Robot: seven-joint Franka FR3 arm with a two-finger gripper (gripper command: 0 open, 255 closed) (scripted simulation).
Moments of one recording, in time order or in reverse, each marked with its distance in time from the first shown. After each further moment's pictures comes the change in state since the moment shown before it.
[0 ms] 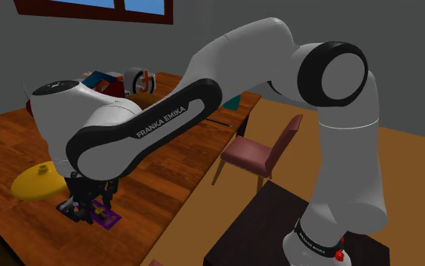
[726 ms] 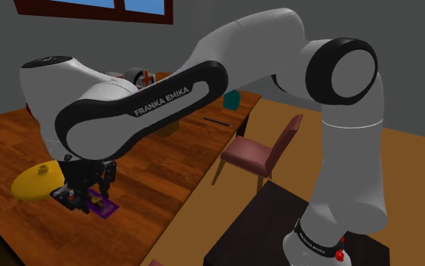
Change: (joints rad) arm -0.006 -0.038 0.011 0.056 0.026 -0.092 -0.019
